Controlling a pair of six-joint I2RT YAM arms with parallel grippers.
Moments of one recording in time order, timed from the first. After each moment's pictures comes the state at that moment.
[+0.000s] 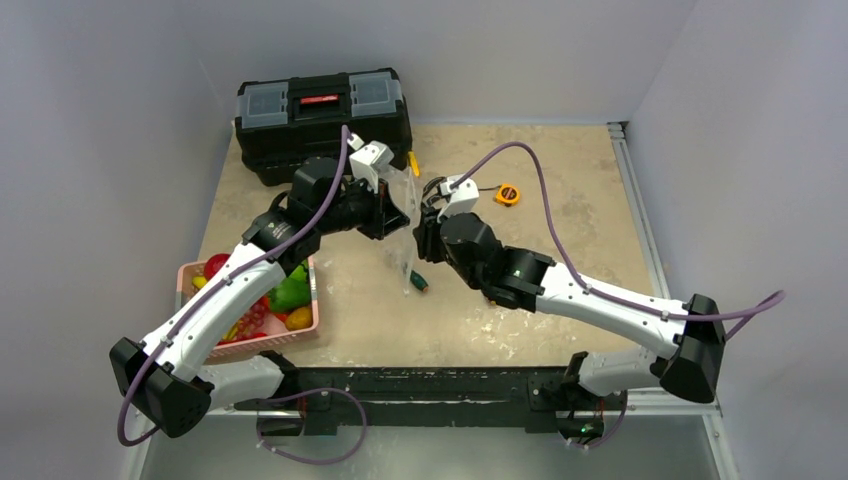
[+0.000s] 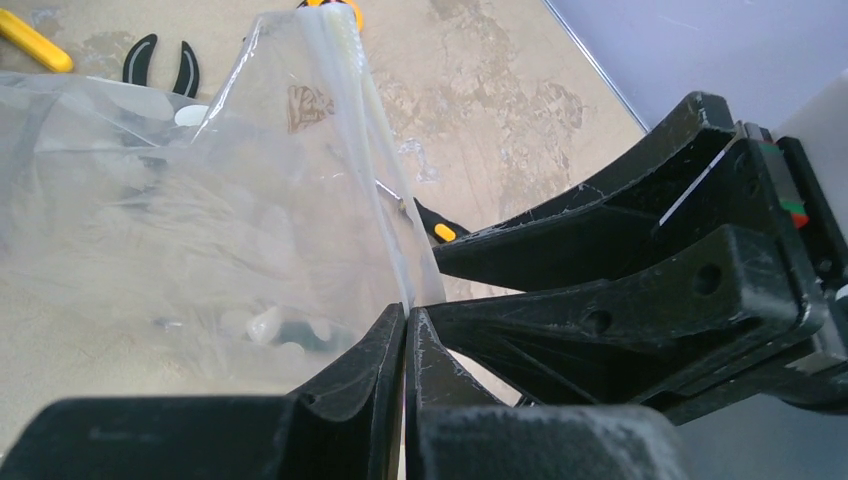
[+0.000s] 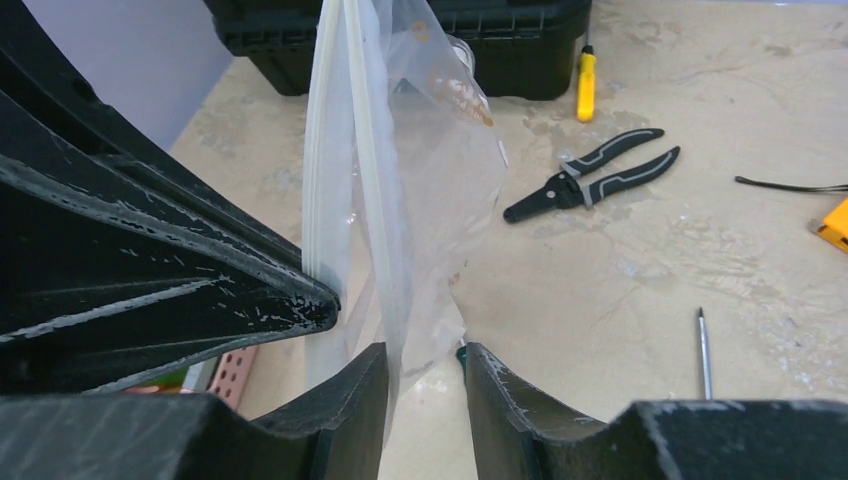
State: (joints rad) left arm -0.58 1.17 1.18 -0.43 0.35 -0.29; right arm 1.05 1.28 1.09 -0.17 0.51 0.48
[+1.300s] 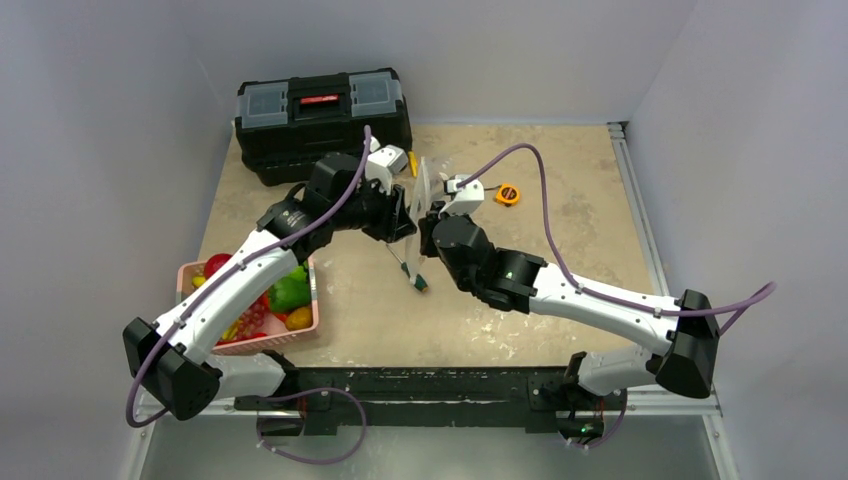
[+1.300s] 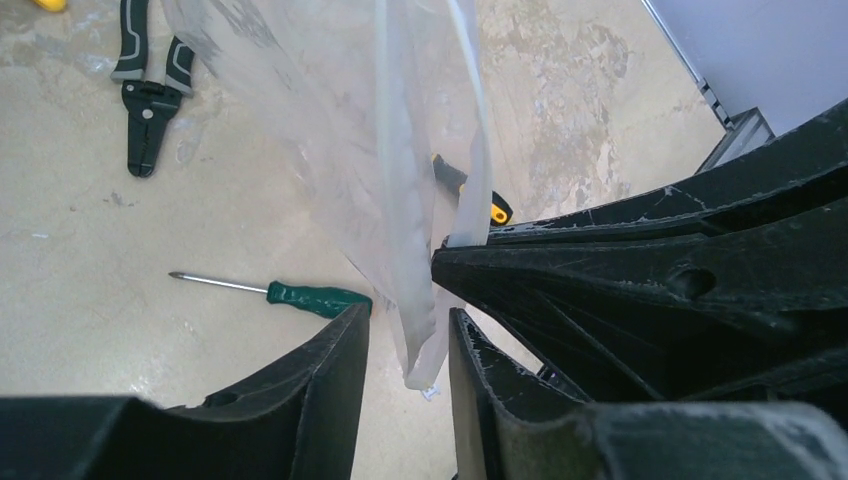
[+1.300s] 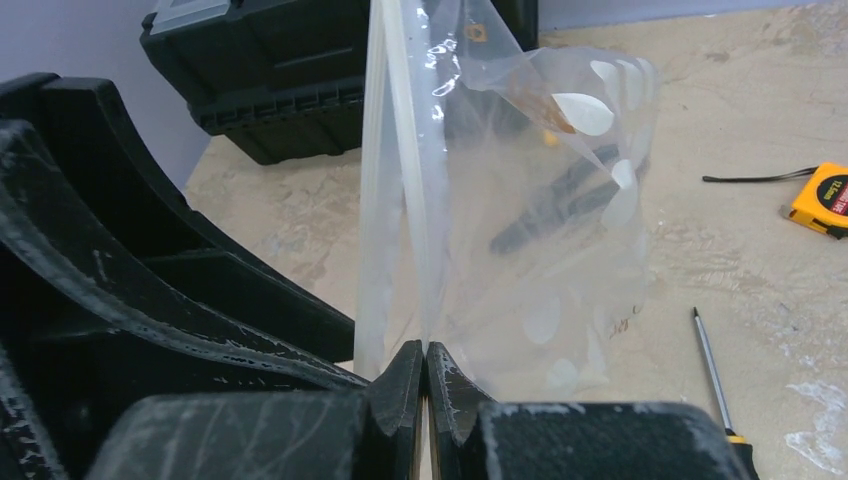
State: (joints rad) left arm -0.61 1.26 1.25 -0.55 0.30 -0.25; right arm 1.10 1.32 1.11 -0.13 0.71 0.58
